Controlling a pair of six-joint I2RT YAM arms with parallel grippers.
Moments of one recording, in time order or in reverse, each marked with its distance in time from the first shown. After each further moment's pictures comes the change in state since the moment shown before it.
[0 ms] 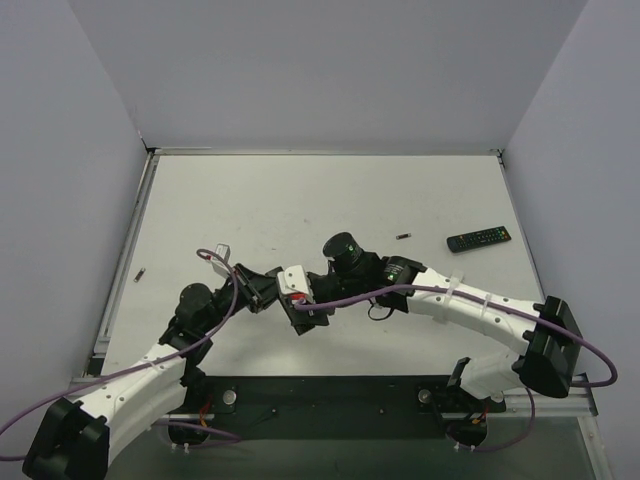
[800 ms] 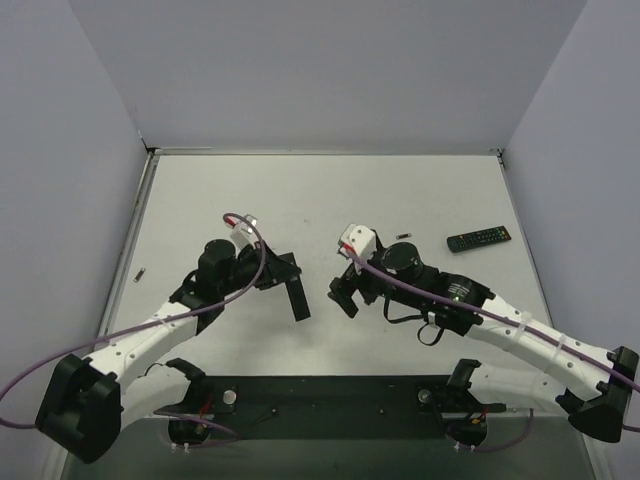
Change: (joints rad) left arm -0.009 0.231 0.332 -0.351 0.027 0.572; right arm -0.043 -0.374 -0.154 -0.008 0.566 0.494
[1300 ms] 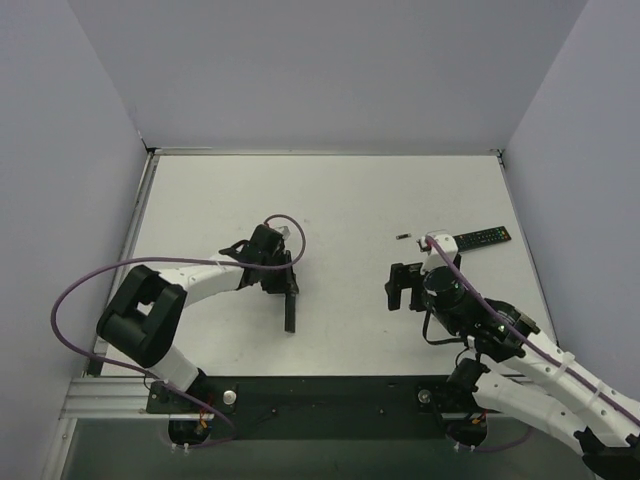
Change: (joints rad) left arm -0.056 0.579 0.351 -0.484 -0.227 0.310; right arm -0.127 -0.294 -0.166 -0.298 0.490 0.521
